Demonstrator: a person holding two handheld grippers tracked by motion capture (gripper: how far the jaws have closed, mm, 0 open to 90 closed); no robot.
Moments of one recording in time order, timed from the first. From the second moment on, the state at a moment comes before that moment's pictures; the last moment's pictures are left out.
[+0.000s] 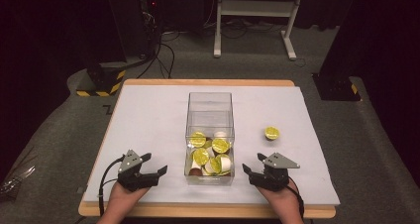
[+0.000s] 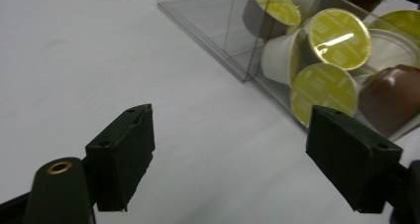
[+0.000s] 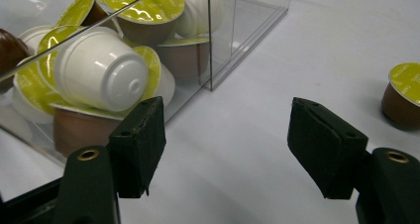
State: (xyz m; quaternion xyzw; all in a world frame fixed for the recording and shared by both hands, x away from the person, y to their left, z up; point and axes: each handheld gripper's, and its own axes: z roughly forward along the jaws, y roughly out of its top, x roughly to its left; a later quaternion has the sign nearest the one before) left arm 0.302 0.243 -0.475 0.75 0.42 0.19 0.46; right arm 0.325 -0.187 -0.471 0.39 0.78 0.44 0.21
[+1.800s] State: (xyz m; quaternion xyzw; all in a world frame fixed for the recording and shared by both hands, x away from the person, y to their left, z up) left arm 0.292 0.191 -0.485 0.78 0.36 0.15 0.49; right arm 0.291 -0.162 -0.478 0.34 0.80 0.47 0.16
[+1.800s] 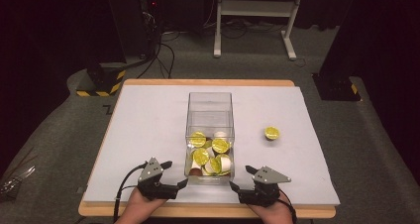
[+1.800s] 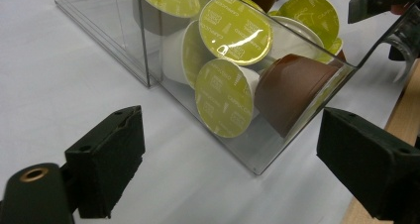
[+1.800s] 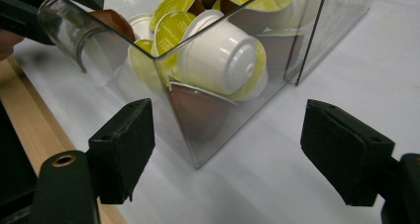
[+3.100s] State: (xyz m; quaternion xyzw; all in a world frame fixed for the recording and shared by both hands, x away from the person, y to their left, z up) left arm 0.286 0.186 -0.477 0.77 0.38 0.17 0.49; right arm 0.311 -0.156 -0.472 0.36 0.79 0.47 0.17
